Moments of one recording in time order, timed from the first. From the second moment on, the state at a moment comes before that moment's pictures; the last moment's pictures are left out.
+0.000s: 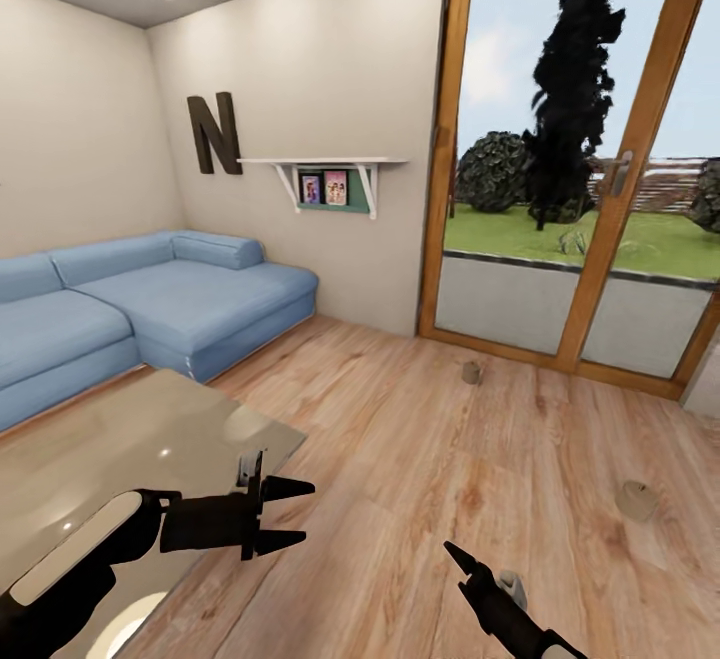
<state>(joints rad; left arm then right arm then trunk) -0.41 0.49 -0.52 -1.41 2.10 0.99 0.12 -0.51 -0.08 -0.02 -0.04 -0.97 0.18 0.82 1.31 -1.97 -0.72</state>
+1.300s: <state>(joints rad) -0.41 0.49 -0.52 -1.41 2.10 0.99 0.12 -0.51 -0.08 -0.02 -0.04 -0.97 0.18 0.82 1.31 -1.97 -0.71</state>
